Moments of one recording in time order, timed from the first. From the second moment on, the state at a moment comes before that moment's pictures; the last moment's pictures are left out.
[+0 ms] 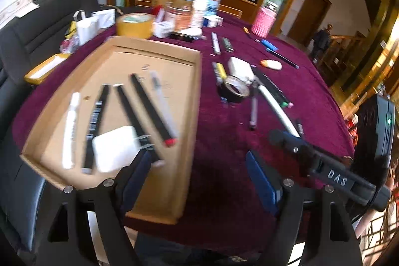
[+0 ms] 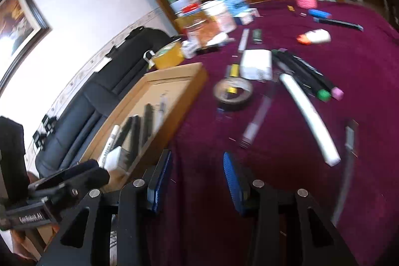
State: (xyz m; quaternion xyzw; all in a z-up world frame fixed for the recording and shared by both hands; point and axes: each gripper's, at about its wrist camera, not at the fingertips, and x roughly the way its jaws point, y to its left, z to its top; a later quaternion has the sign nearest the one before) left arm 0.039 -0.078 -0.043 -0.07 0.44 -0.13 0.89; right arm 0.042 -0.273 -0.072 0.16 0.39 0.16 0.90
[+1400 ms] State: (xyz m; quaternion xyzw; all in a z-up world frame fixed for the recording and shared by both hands) left arm 0.164 -0.231 -0.106 0.06 0.52 -0.15 0.84; right arm 0.029 -0.351 -0.097 0.08 0.43 -0.10 0.89
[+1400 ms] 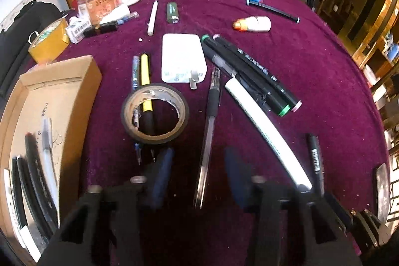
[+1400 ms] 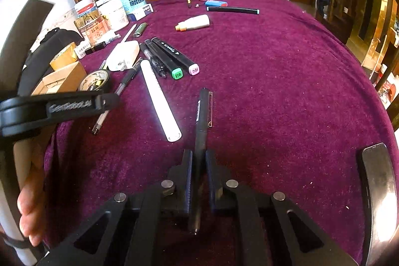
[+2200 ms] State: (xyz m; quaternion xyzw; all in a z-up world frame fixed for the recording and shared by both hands) left arm 0.090 -0.192 -0.095 0.04 0.53 -0.19 0.82; right arm 0.029 -0.351 -0.097 0.08 0.43 -0.10 0.89
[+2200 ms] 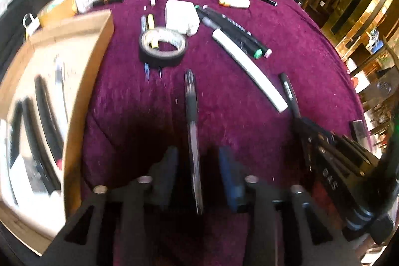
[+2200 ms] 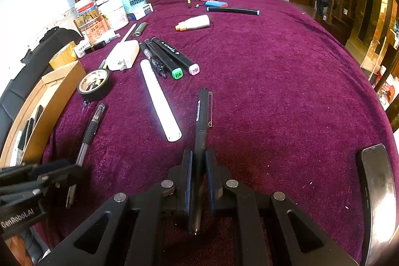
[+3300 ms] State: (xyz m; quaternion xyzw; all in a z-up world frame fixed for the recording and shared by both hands) left arm 0.074 -0.160 -0.072 0.02 0.47 -0.13 0.87; right arm 0.011 -0.346 -0.082 0.10 0.37 -0.08 0.92
